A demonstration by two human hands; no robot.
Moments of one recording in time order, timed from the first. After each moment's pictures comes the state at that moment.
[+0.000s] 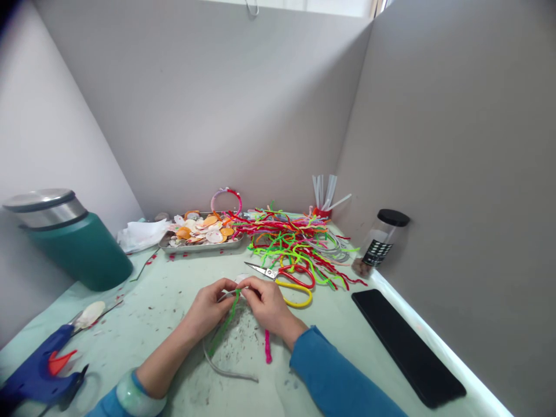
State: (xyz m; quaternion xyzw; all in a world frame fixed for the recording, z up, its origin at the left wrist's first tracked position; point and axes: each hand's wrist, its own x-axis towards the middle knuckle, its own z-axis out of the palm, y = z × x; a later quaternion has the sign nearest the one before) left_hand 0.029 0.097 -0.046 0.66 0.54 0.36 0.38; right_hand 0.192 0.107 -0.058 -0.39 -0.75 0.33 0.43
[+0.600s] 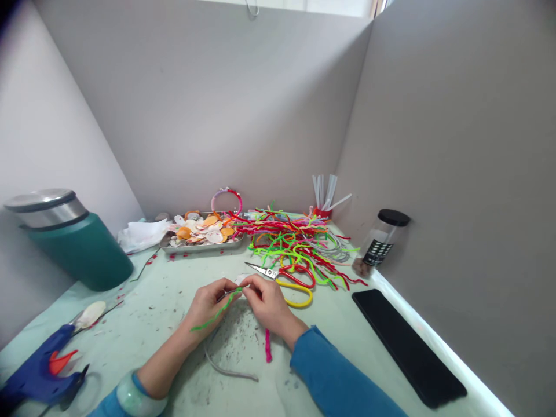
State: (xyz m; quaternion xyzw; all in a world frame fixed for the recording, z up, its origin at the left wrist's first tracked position) left_hand 0.027 0.098 -0.047 0.72 0.52 0.38 0.27; right_hand 0.192 0.109 -0.062 -0.41 -0.74 0.33 0.42
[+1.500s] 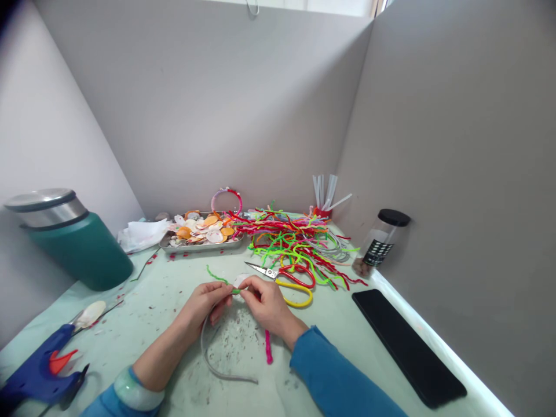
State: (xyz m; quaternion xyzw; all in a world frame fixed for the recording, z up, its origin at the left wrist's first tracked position) left_hand 0.026 0.100 -0.045 0.51 0.51 0.39 0.58; right_hand 0.192 0.106 -0.061 -0.40 -0.75 0.32 0.42
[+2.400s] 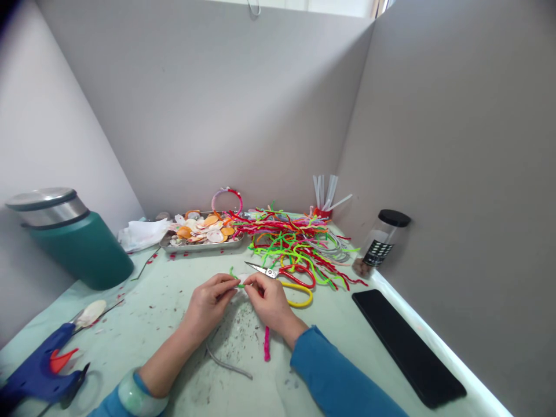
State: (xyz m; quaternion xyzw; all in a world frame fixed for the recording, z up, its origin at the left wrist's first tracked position) left_hand 0.024 0.100 -0.050 0.77 0.50 0.38 0.13; right_hand 0.191 0.111 -0.063 -0.44 -0.71 0.32 0.45
